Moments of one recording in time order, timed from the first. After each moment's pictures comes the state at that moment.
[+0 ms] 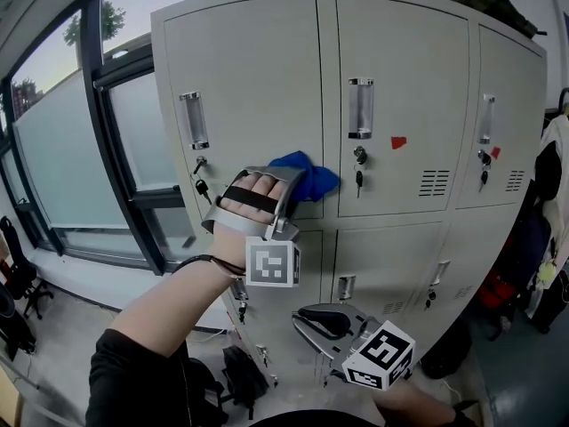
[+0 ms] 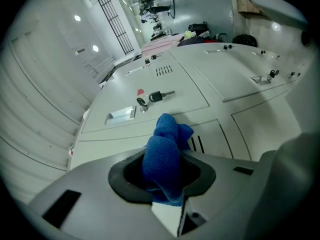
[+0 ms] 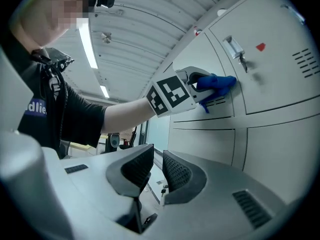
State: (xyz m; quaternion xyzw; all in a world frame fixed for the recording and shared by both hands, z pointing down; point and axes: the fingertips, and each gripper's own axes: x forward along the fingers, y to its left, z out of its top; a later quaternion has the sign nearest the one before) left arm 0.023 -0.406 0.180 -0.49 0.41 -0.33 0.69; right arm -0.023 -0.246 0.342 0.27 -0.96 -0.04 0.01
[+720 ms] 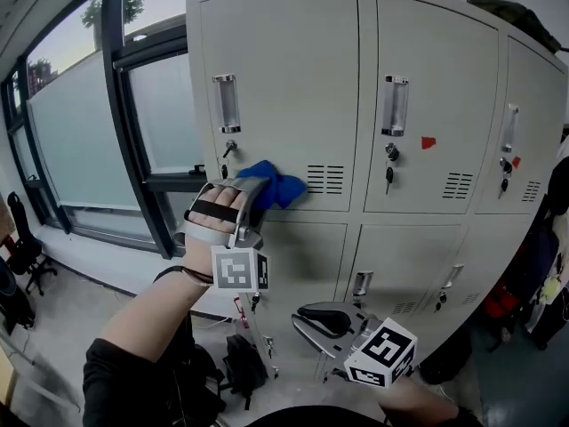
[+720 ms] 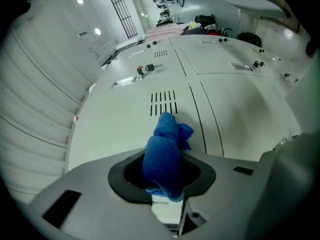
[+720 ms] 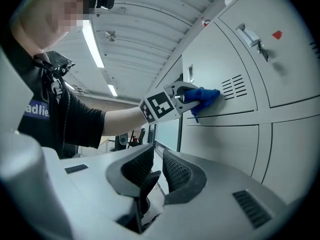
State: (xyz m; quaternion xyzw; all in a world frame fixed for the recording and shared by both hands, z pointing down) left arm -0.093 -0.405 0.211 -0.50 0.47 -0.37 0.63; right arm -0.059 -0.237 0.349 0.22 -0.97 -0.04 0.03
